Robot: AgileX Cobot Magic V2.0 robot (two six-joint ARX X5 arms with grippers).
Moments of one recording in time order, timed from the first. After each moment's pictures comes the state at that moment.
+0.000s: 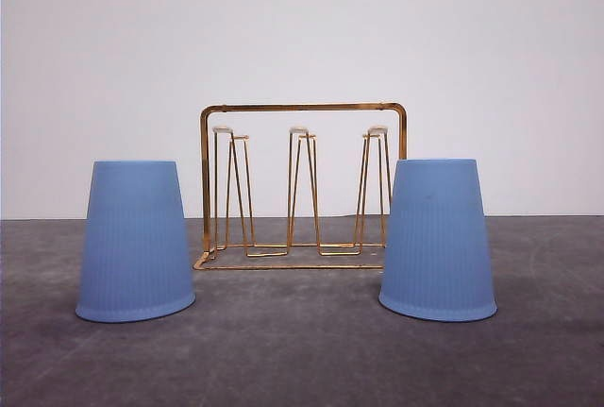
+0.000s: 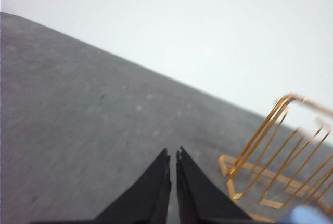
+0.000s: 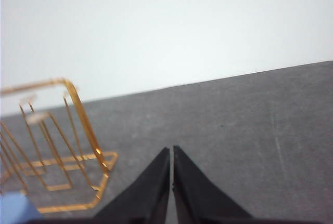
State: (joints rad) left_arx -0.08 0.01 0.07 -0.03 -0.05 -0.41; right_arx 0.07 0.00 0.05 0.01 -0.03 0.28
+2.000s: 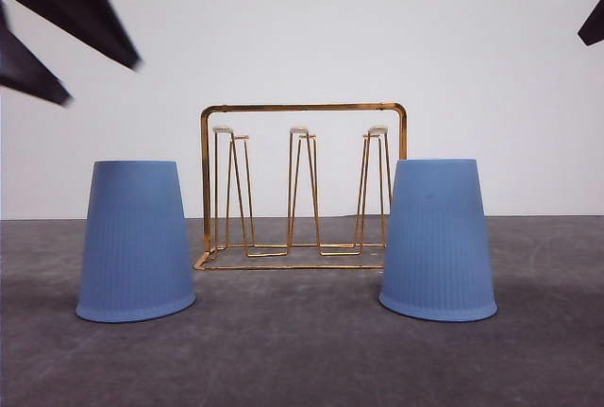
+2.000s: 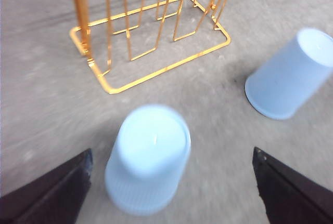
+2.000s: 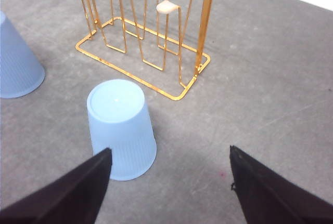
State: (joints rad) left_arx -0.44 0.99 0.74 -0.40 0.22 -0.03; right_arx 0.23 0.52 0.57 -0.51 -0.28 -0.16
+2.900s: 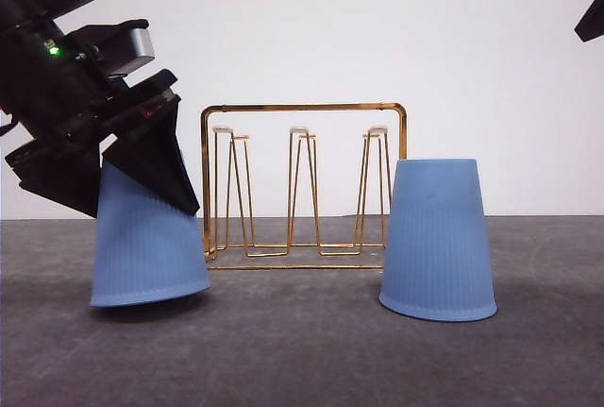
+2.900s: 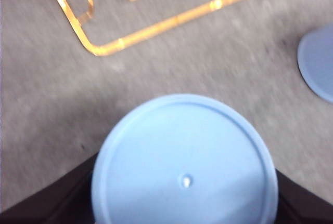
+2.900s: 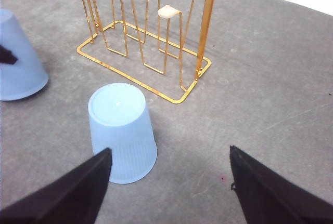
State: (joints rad) left_arx -0.45 1.37 0.81 -0.32 0.22 -0.05; right_arx 0.24 0.52 0.57 -0.50 -0.28 -0.16
